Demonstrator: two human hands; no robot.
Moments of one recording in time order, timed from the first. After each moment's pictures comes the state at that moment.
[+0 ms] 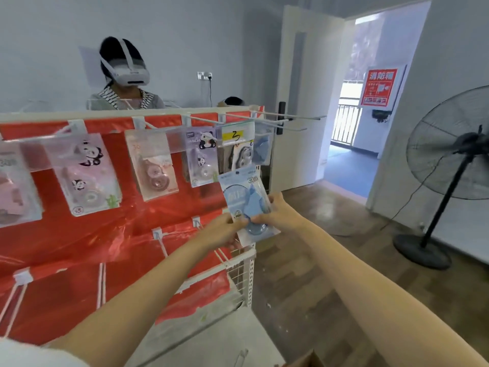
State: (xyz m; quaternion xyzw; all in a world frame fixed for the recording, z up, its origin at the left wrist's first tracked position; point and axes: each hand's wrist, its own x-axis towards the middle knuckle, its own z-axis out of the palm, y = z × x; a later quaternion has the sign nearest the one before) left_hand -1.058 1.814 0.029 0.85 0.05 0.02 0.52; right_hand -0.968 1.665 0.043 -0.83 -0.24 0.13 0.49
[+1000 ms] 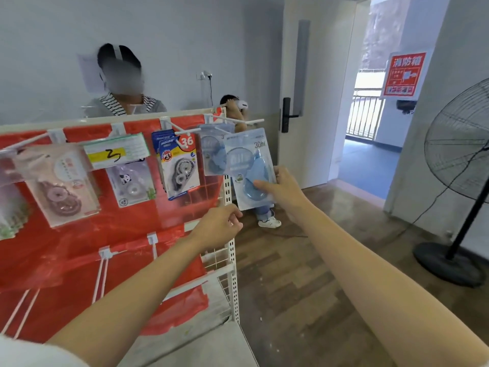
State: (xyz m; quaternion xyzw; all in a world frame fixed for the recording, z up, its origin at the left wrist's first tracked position) left_hand -0.891 1.704 0.035 0.96 0.04 0.15 0.25; right_hand -0.797 1.557 0.078 -0.74 -0.24 0.07 0.62
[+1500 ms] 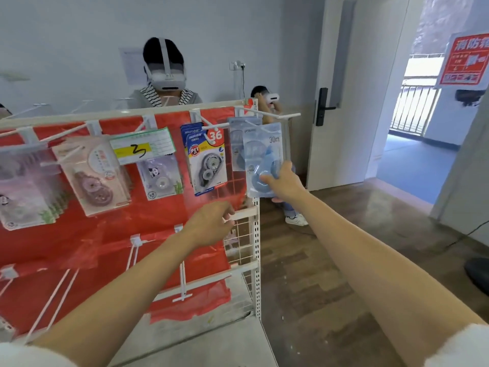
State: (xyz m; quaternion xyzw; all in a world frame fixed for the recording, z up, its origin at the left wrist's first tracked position) left_hand -0.906 1.761 0.039 0.97 0.10 0.14 0.14; right_hand -0.768 1.625 0.079 -0.81 -0.24 0.09 0.53
